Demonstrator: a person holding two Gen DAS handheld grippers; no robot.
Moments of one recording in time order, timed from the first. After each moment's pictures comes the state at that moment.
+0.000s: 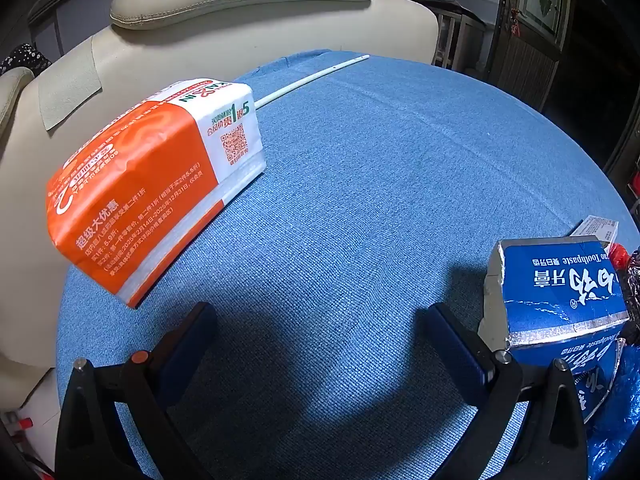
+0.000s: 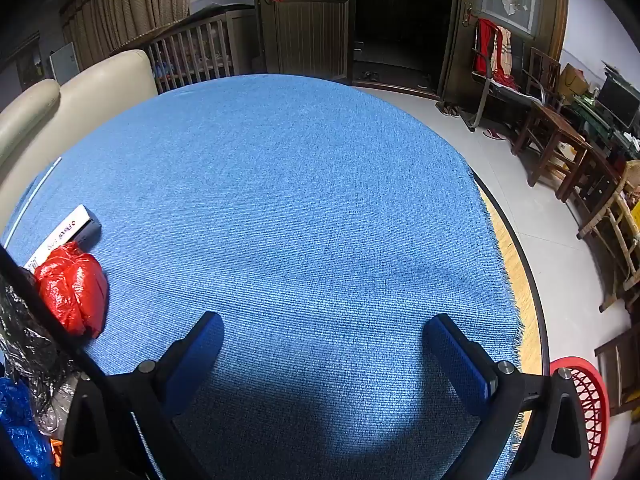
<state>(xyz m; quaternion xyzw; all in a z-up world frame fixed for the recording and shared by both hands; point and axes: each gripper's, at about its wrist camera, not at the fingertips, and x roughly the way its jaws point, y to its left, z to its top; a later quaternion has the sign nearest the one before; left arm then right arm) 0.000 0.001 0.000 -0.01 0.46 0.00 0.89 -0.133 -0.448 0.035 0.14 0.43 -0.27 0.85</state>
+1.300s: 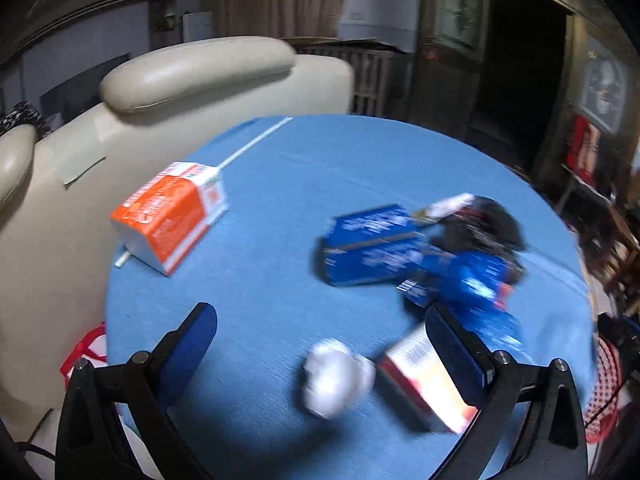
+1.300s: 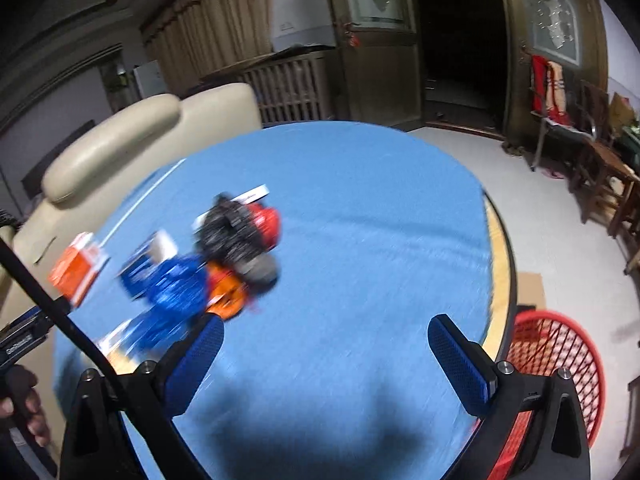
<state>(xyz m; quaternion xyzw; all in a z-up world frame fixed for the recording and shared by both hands) -0.148 -0.024 0.098 0.02 0.38 -0.12 0.92 -0.283 -0.343 0.117 0.13 0.36 -0.12 0.92</state>
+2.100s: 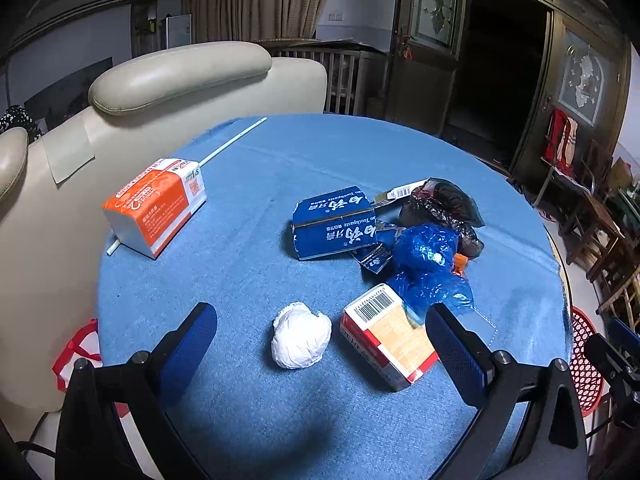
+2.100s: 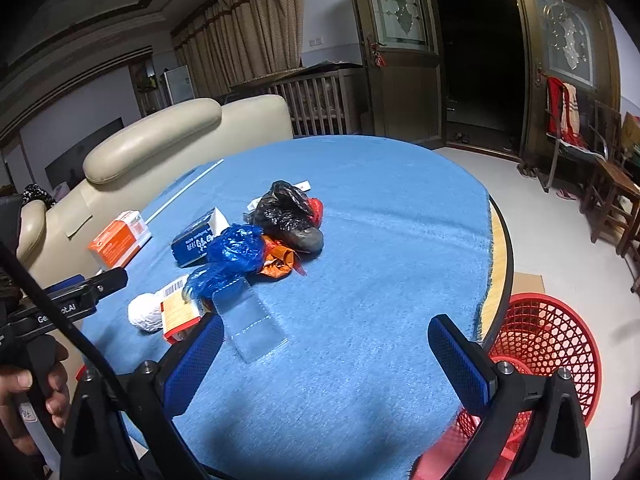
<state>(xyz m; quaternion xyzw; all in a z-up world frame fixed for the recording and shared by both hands) -0.189 -0.035 0.105 0.02 0.38 -0.14 0.92 -0.346 -0.300 0.133 0.11 0.33 -0.10 0.93</state>
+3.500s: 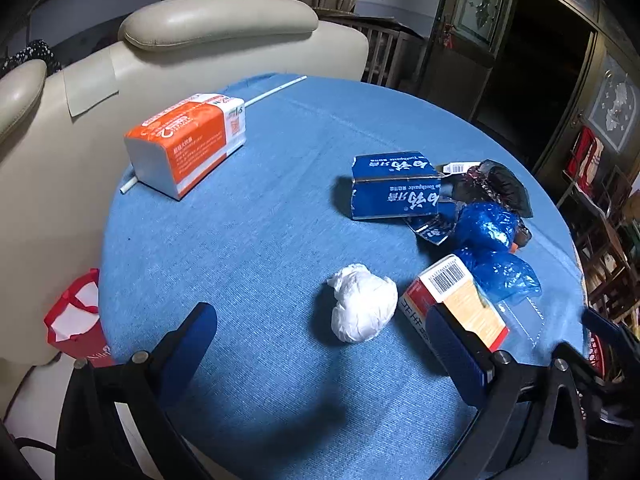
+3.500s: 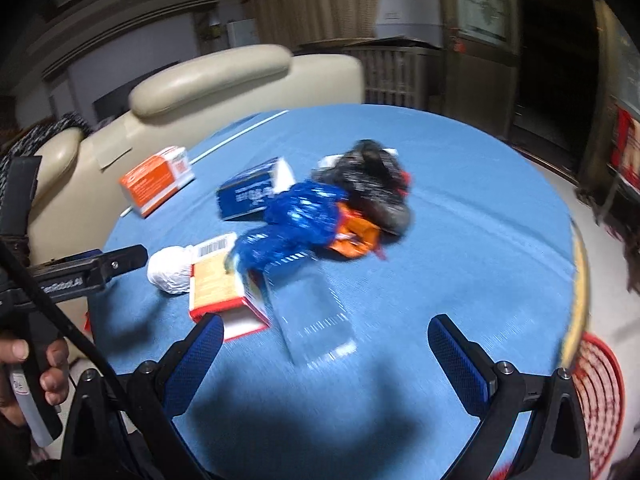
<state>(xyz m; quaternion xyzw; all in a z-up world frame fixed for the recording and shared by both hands) -0.170 0.008 0.066 -0.03 0.43 -0.11 0.89 -0.278 -0.256 0.098 0.04 0.38 0.03 0.92</state>
